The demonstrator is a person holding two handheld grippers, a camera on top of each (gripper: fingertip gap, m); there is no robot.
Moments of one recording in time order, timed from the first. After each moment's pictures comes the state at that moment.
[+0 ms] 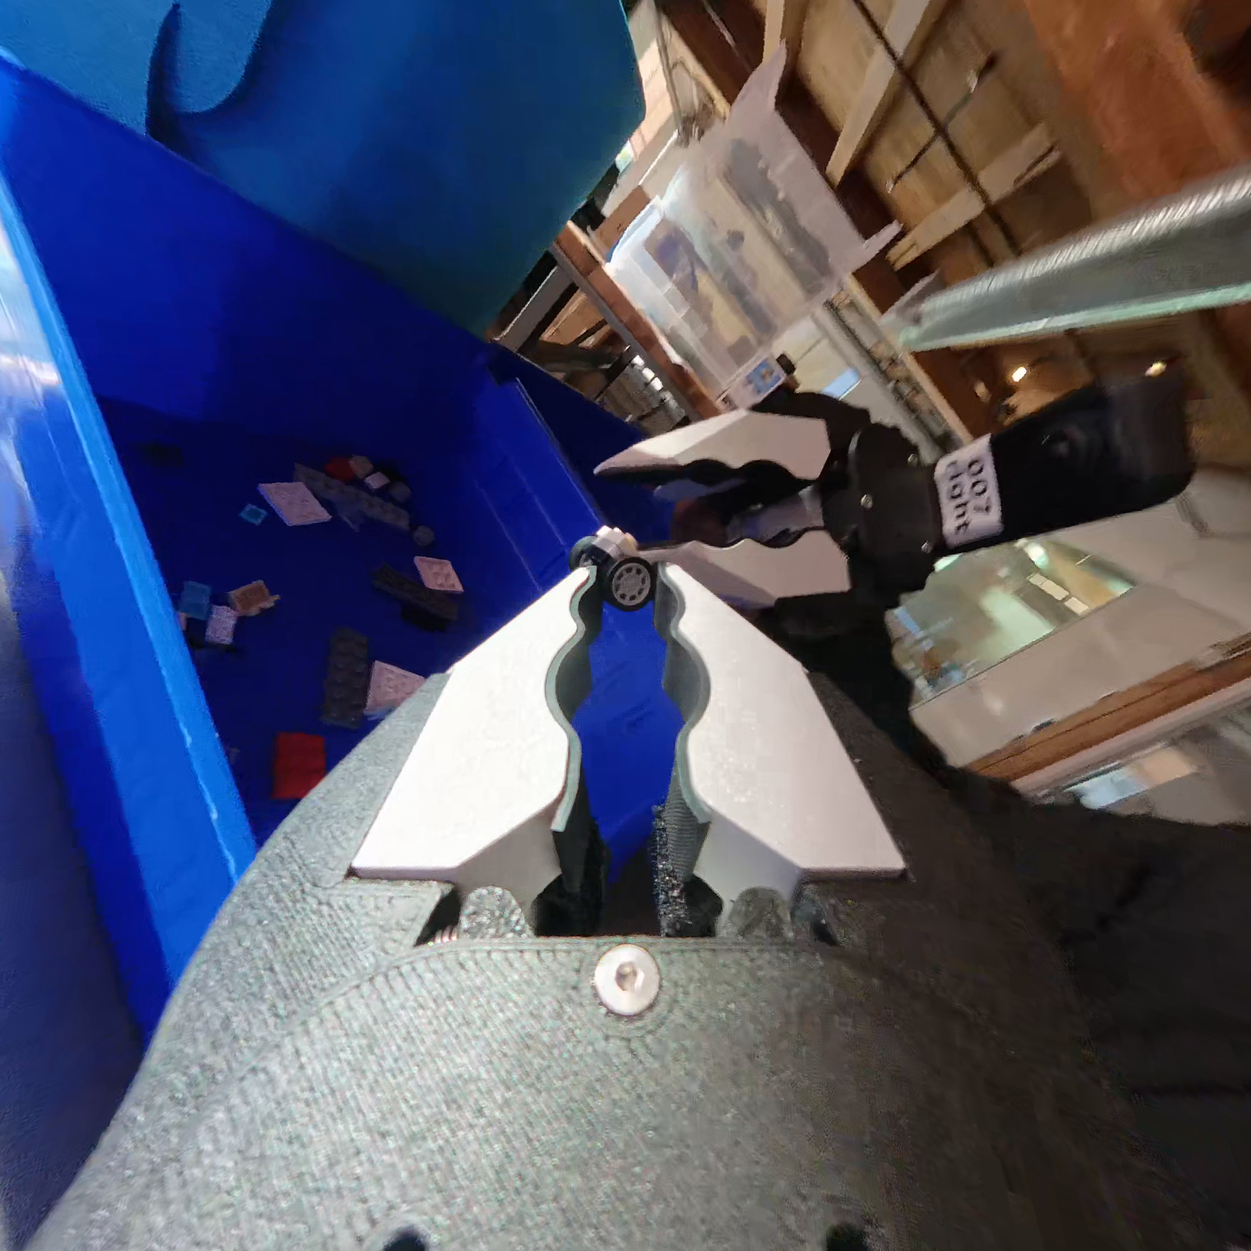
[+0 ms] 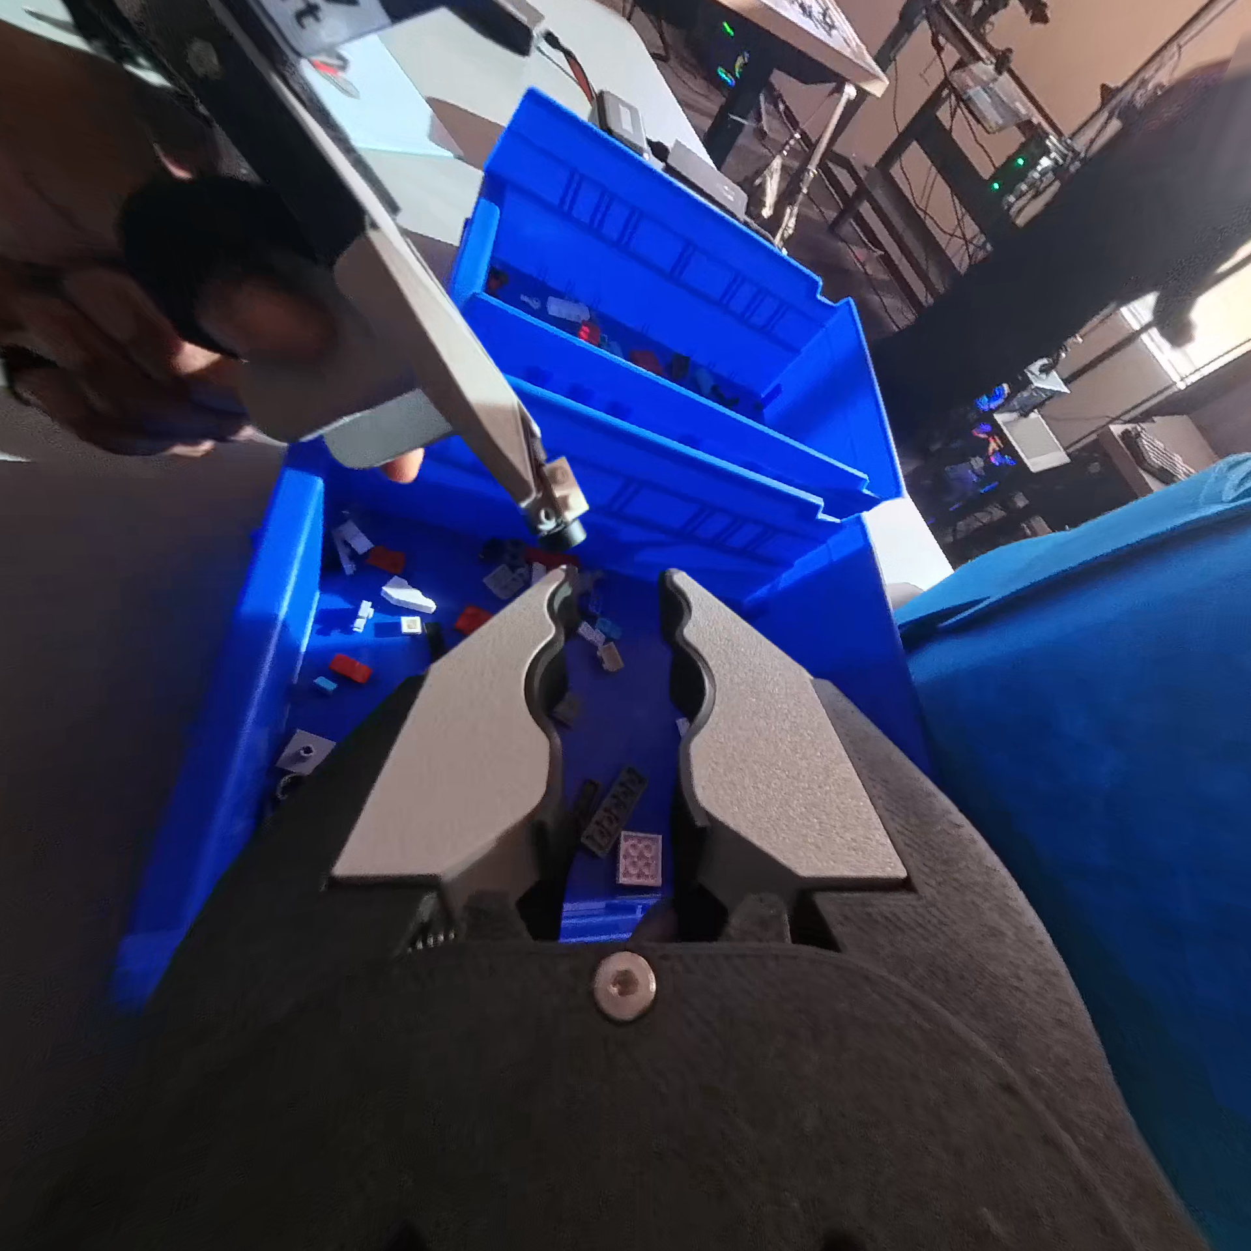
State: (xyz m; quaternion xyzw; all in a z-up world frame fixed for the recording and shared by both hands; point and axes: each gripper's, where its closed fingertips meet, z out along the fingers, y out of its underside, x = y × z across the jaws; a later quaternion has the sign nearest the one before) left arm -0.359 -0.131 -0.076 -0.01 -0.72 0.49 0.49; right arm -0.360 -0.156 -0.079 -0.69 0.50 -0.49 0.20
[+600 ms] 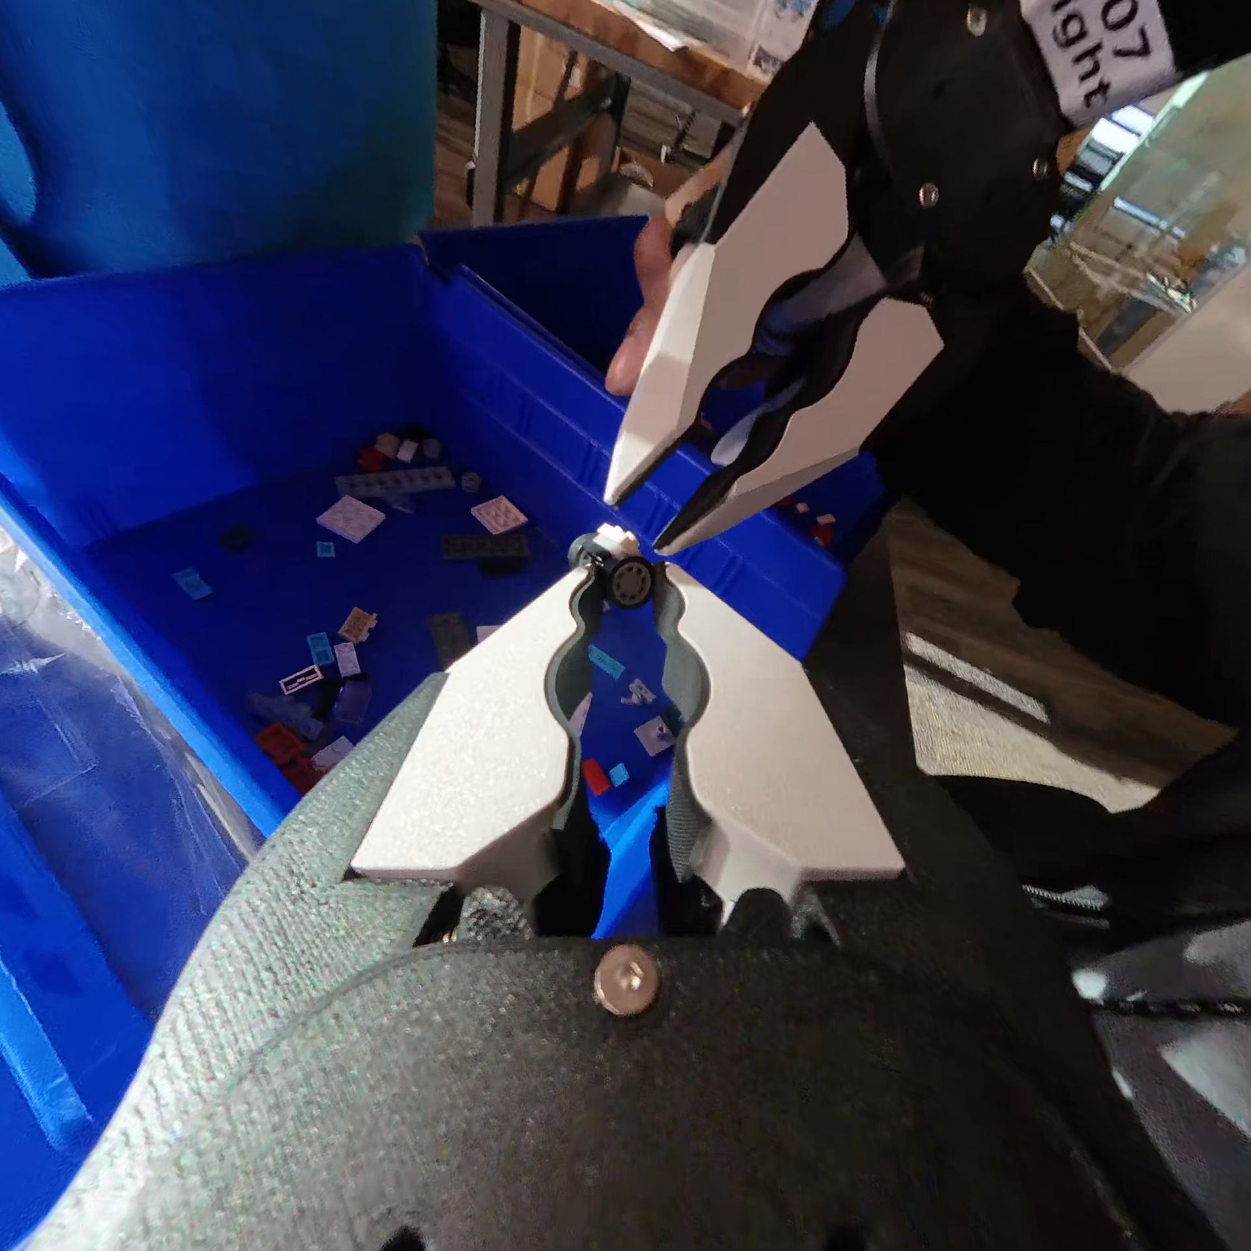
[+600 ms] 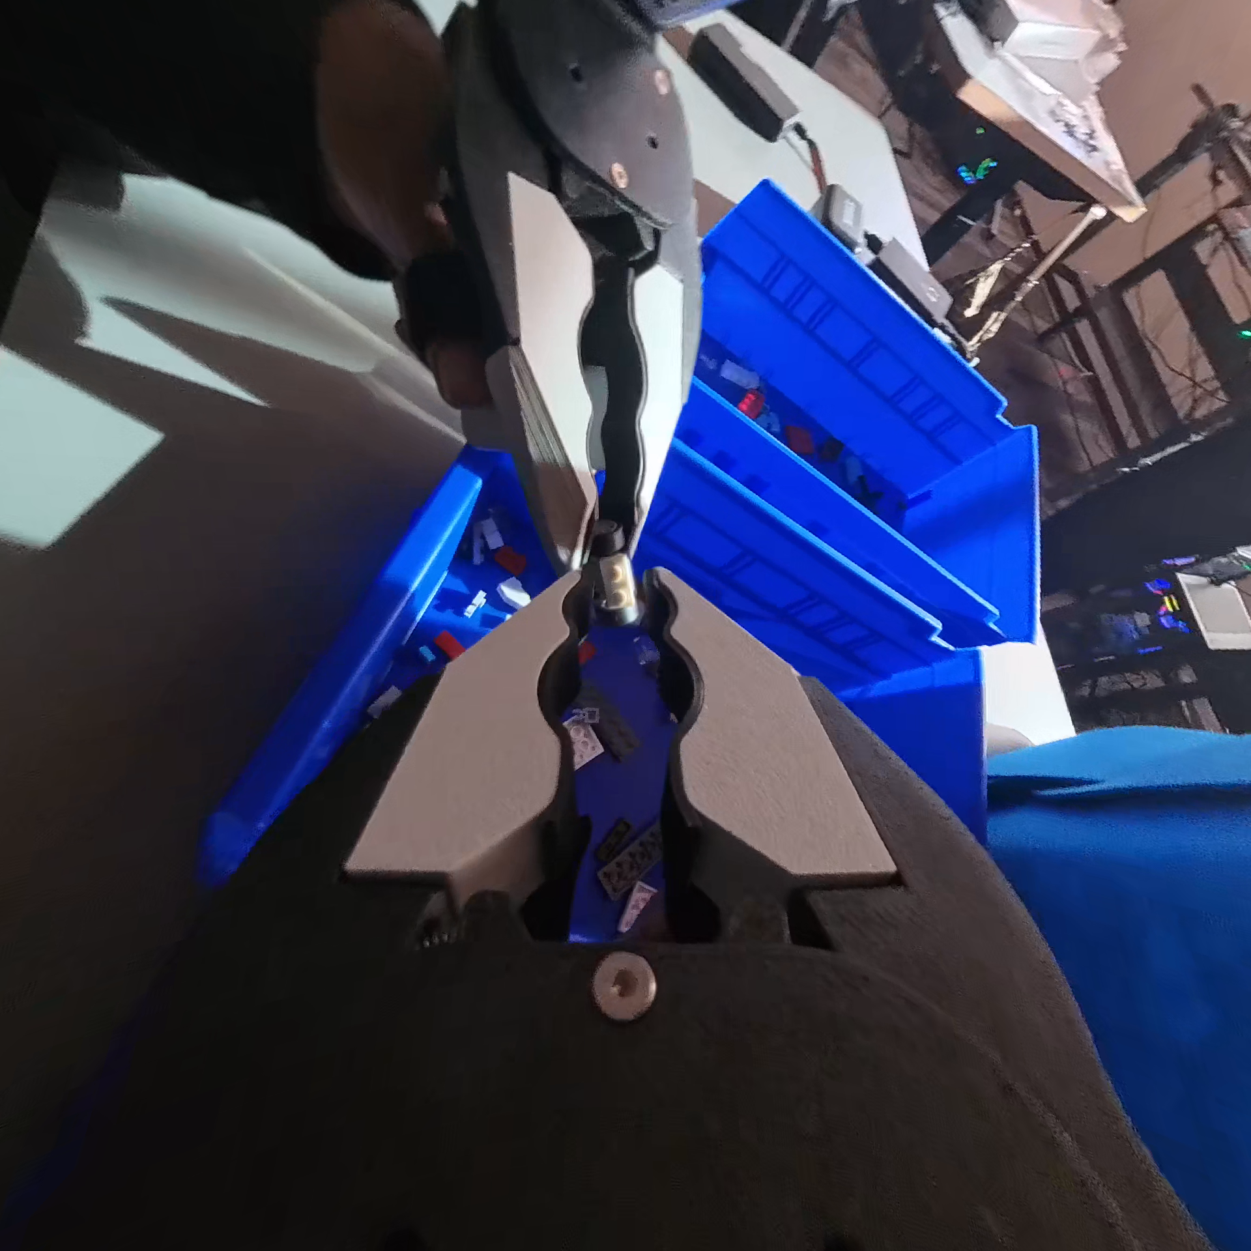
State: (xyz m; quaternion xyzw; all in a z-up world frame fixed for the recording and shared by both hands) left arm -0.367 -0.118 -0.093 -0.26 -0.78 0.46 0.34; right arm -0.357 -0.118 -0.079 -0.79 0.39 -0.41 0.25
